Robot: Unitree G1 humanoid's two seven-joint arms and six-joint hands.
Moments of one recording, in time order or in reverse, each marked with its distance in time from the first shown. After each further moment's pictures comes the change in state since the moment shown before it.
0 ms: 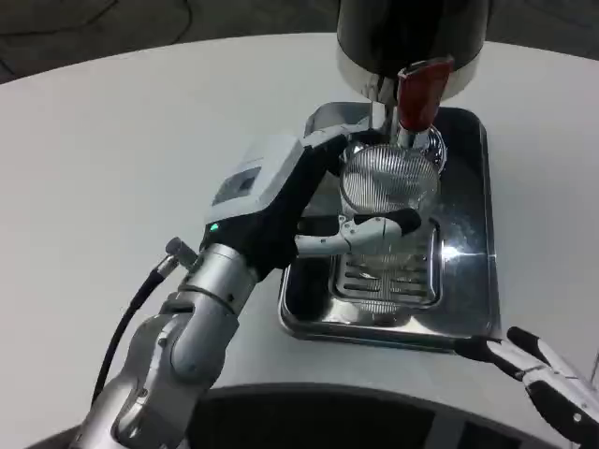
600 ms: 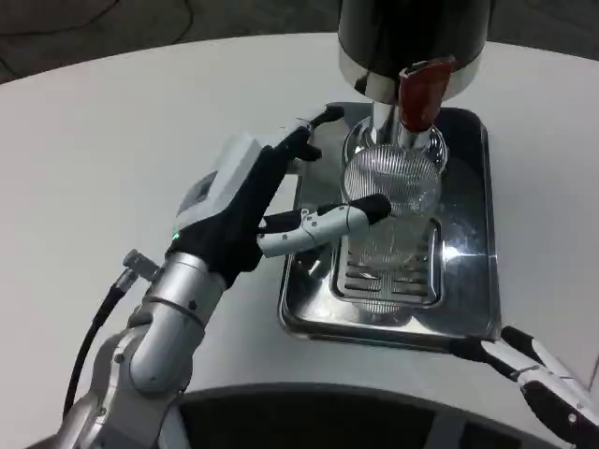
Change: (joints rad) left arm 0.090 0.022 0.084 -0.107 -0.150 0.002 -0.061; right arm -0.001 0.002 0.013 0.000 0.000 -0.006 0.000
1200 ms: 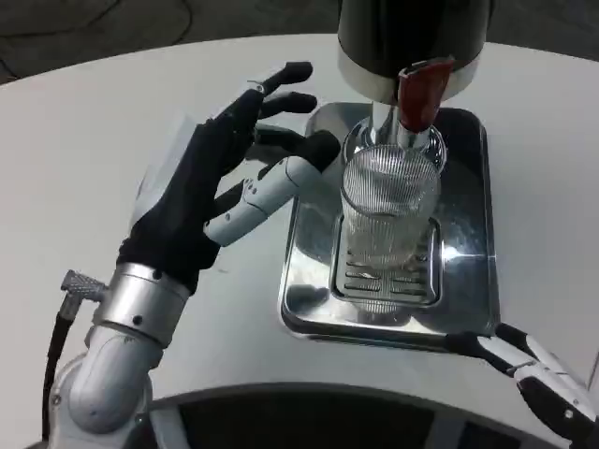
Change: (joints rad) left arm 0.175 -0.047 0.117 -0.398 -0.239 0.135 -0.083; right arm -0.014 0.001 0.009 0.001 0.000 0.003 0.000
